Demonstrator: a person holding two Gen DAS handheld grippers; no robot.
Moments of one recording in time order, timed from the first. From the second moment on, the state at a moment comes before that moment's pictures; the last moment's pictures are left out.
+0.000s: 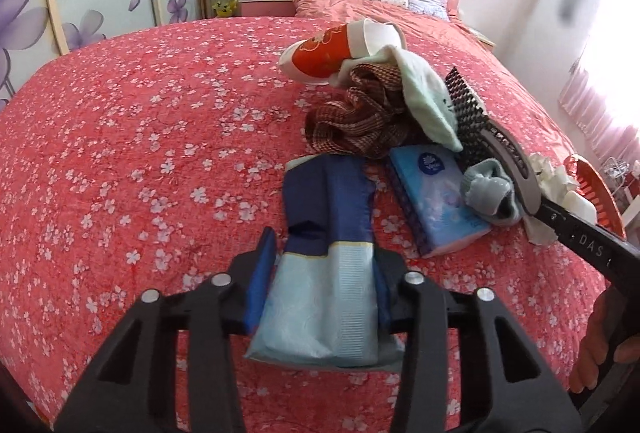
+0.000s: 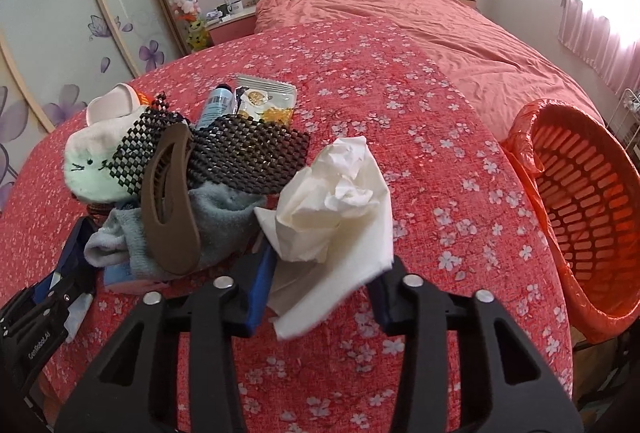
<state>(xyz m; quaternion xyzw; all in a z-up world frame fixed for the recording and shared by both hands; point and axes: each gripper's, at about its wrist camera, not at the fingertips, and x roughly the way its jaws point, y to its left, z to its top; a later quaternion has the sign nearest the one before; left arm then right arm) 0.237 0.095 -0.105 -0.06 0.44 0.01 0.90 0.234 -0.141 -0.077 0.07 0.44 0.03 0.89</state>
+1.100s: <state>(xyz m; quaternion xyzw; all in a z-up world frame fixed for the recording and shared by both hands) 0.198 0.082 -0.017 -0.08 0.36 -0.04 0.93 0.181 -0.204 -0.025 0.09 0.36 0.00 0.93</state>
